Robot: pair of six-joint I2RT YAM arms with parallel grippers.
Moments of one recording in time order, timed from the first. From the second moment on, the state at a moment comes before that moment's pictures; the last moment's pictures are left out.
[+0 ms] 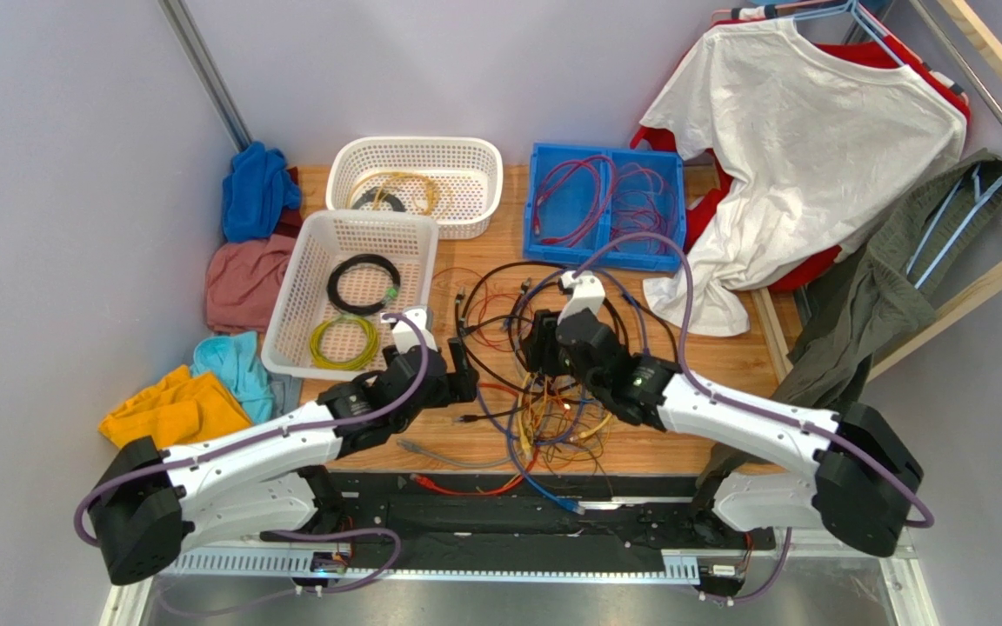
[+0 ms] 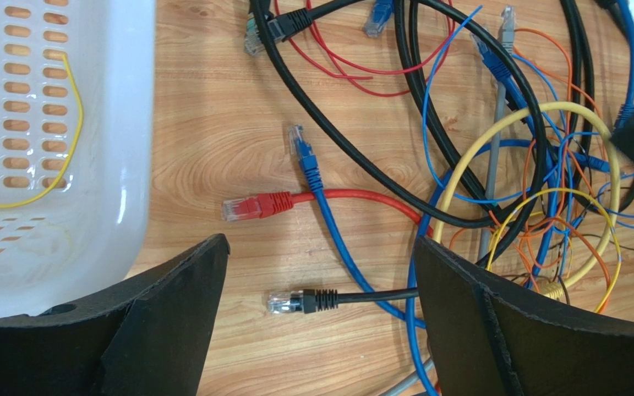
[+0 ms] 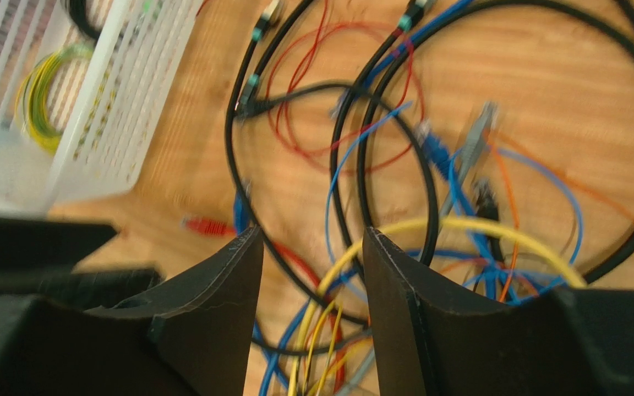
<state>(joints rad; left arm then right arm) -0.94 0.98 0.51 -0.20 -0.46 -0.82 0.91 1.26 0.76 -0.02 0.37 0.61</state>
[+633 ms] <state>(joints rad) -0.94 1.03 0.54 -0.25 -0.45 -0.91 1.05 0.62 0.44 -0.12 0.39 0.63</state>
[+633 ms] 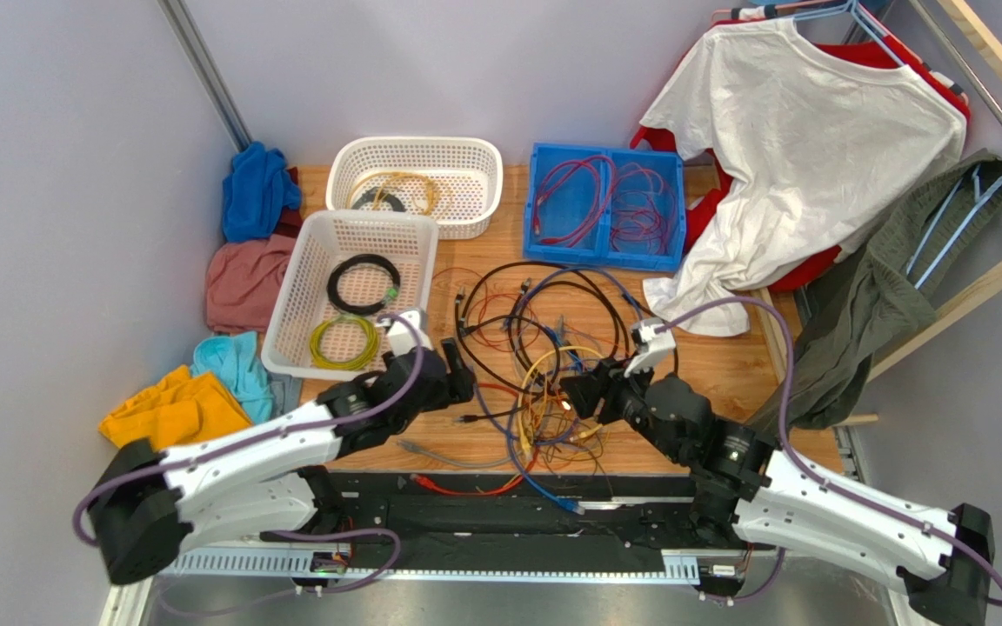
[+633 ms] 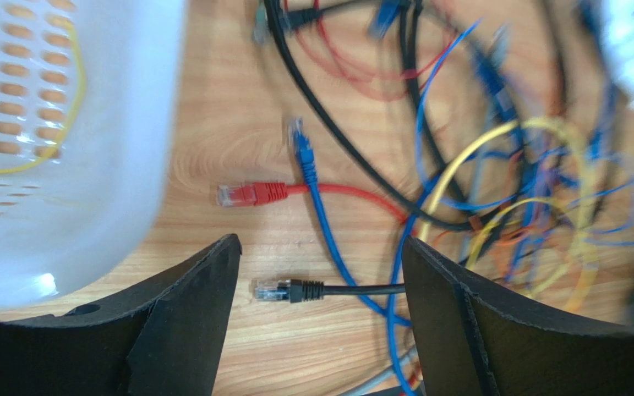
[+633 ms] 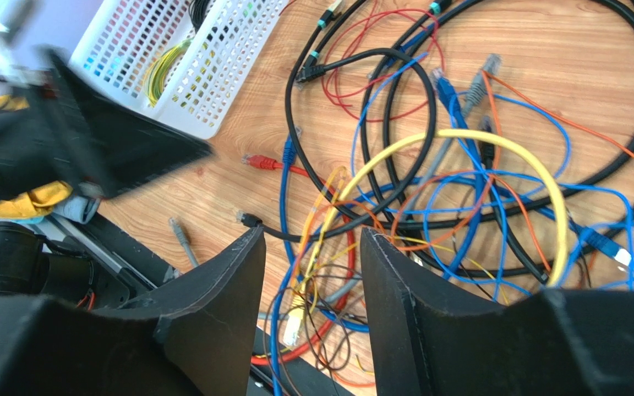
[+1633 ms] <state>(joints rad) -0.78 0.84 0.82 -0.47 -0.60 -0.70 1.05 0.74 0.33 -0.08 0.41 0.61</state>
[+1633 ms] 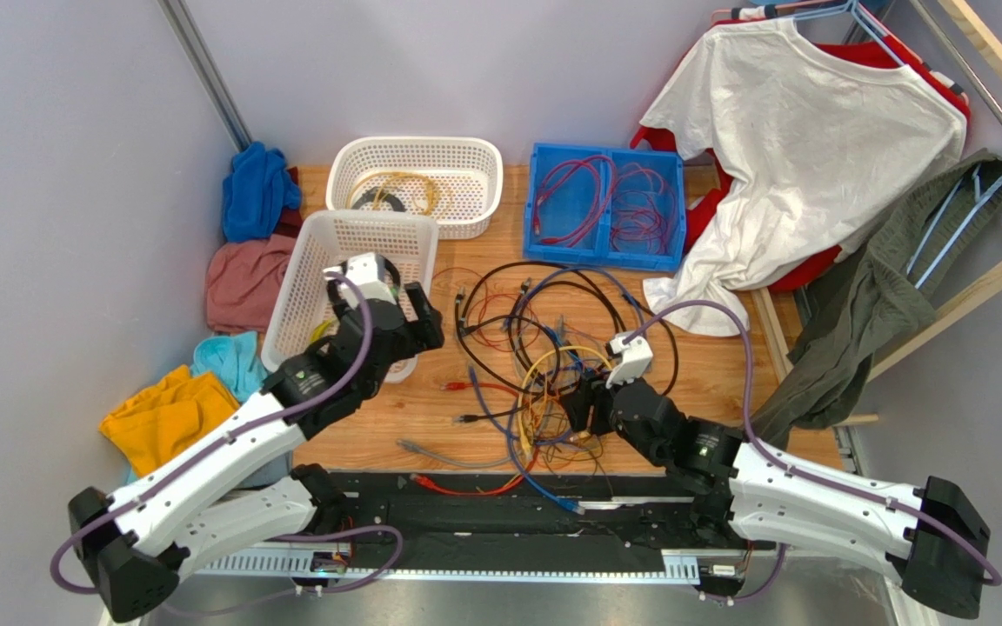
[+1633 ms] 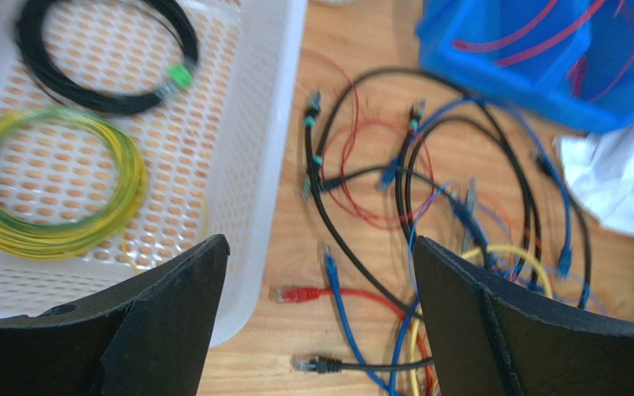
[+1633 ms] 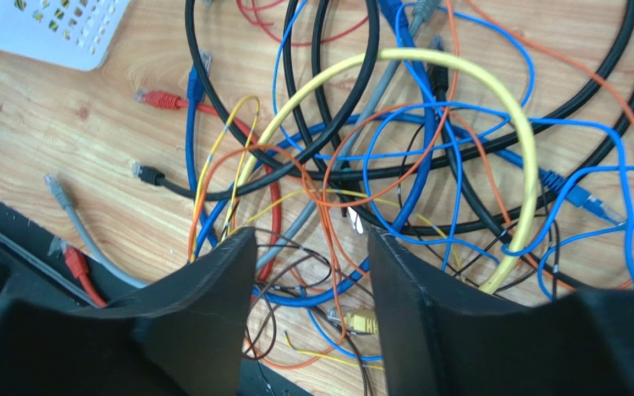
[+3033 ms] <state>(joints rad) -0.78 0.96 0.60 -0.16 -0.13 -0.70 0.92 0.86 0.62 -0.15 0.51 0.52</state>
